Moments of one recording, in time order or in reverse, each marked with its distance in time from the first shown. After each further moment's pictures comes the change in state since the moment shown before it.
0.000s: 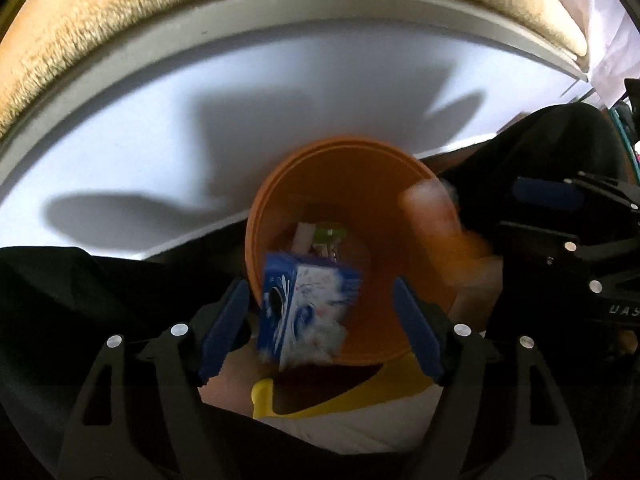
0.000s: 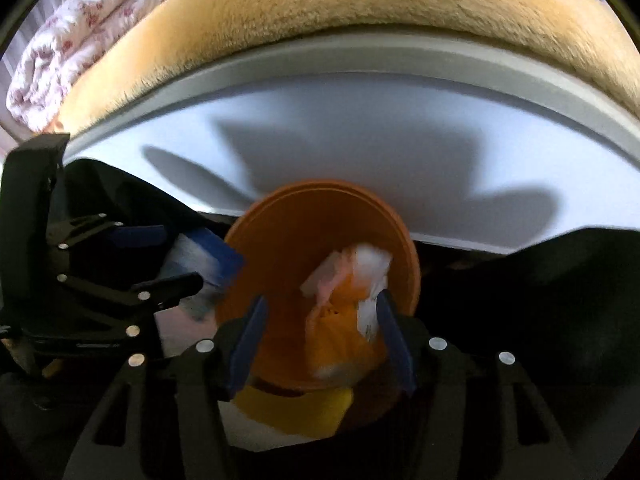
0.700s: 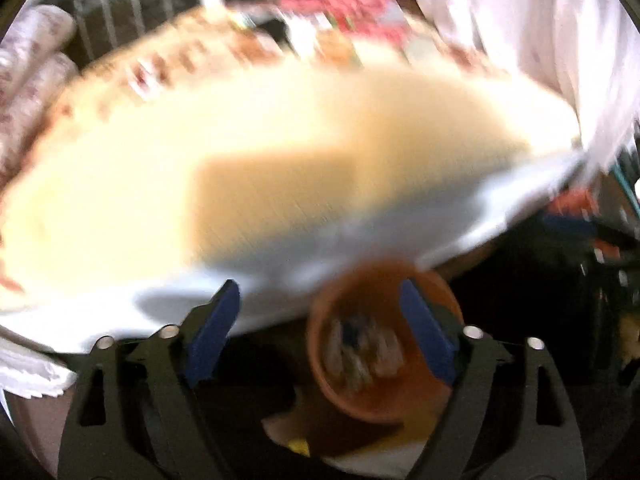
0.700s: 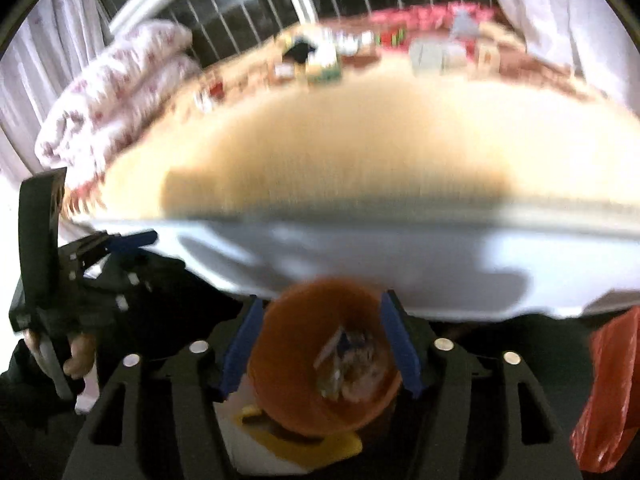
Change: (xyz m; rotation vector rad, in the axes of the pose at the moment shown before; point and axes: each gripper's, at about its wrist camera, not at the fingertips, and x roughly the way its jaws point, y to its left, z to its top) left arm -0.118 0.030 0.054 -0.030 -0.372 0.126; right arm -0.109 -0.012 0.029 0.032 -0.284 0.062
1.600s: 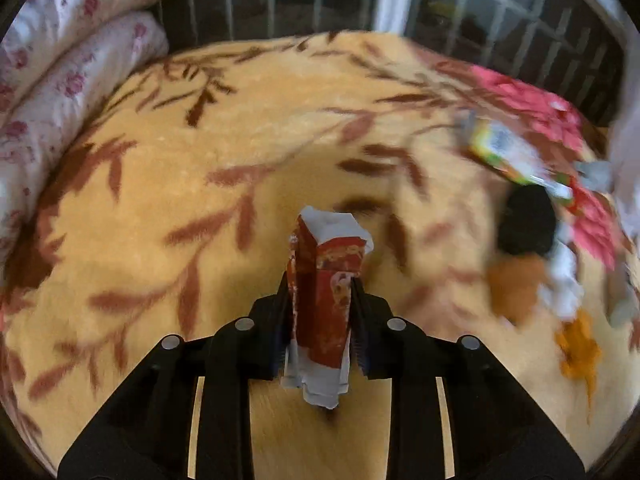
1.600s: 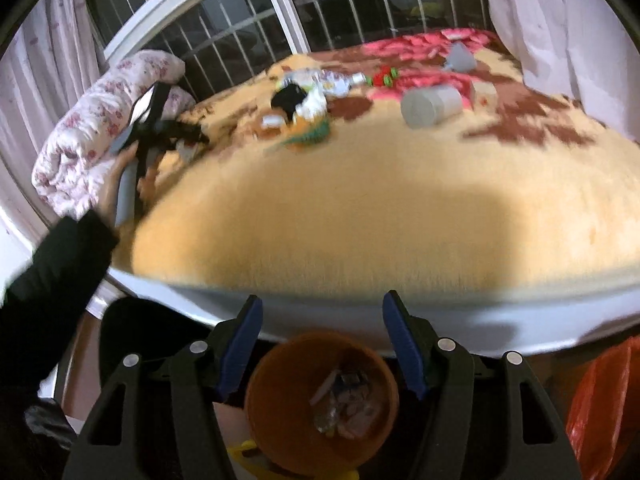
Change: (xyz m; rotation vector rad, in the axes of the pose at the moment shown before) left arm 0.094 0.167 0.176 -0.330 -0.023 0.206; right arm 0.006 -0.004 0.061 0.013 -0.072 -0.005
